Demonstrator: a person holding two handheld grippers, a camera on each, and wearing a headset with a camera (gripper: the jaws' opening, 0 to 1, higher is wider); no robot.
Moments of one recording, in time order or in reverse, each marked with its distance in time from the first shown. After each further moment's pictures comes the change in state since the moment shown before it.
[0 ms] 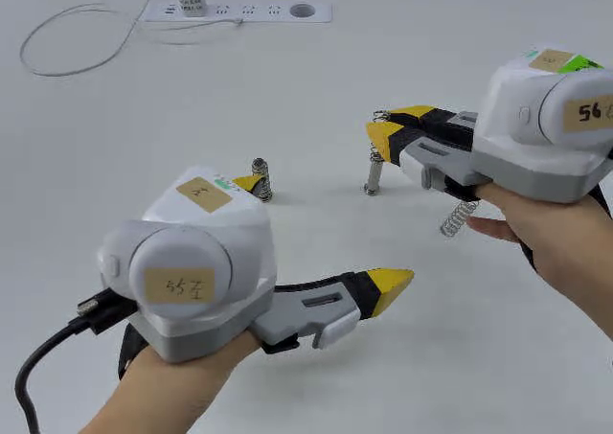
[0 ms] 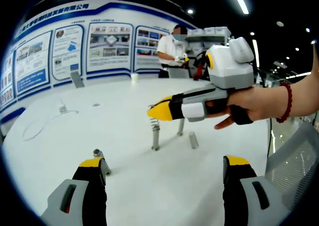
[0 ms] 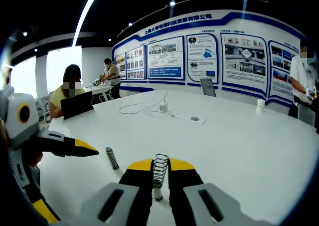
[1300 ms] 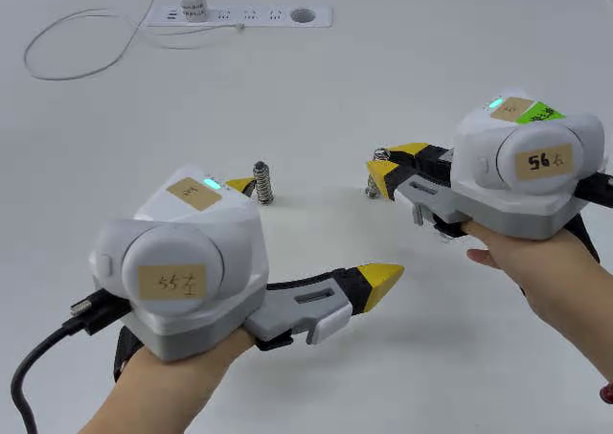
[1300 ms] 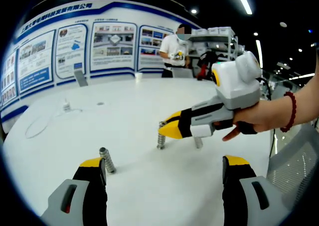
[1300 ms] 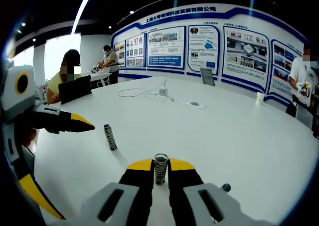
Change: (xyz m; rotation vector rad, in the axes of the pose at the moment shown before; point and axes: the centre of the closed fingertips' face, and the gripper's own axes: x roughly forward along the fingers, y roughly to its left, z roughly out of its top) left arm -0.002 0.009 -0.001 -0.014 0.005 0.028; right arm 0.004 0.001 -0.038 -0.032 0.107 -0.025
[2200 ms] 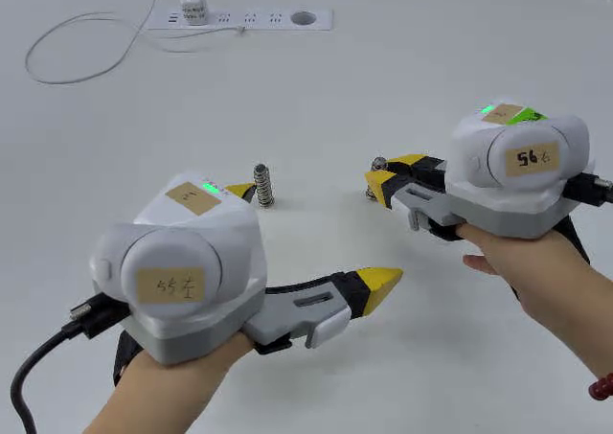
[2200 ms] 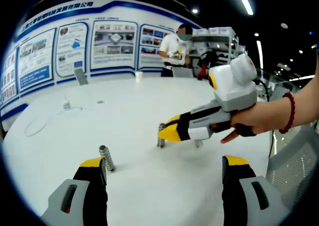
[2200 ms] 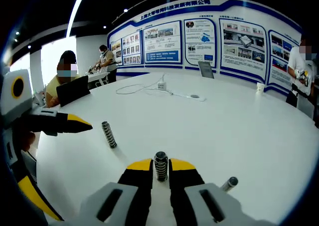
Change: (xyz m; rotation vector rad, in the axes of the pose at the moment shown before) left arm -0.001 0.000 -0.002 -0.012 0.006 -0.002; right arm 0.004 0.001 -0.011 0.061 0.036 0.006
